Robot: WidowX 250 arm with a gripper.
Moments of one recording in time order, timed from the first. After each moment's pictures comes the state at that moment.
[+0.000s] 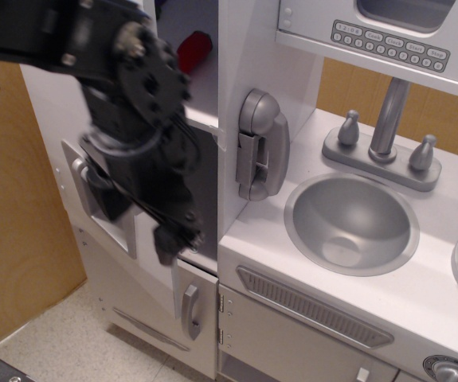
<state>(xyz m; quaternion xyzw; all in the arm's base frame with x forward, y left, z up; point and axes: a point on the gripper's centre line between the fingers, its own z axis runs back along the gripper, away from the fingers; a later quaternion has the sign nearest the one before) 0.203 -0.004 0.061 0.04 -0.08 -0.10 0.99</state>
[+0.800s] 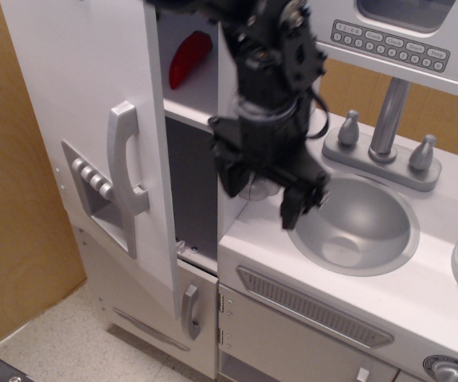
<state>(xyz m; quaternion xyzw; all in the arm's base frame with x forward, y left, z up) 0.286 -0.054 0.056 -0.01 -0.09 -0.08 0.99</state>
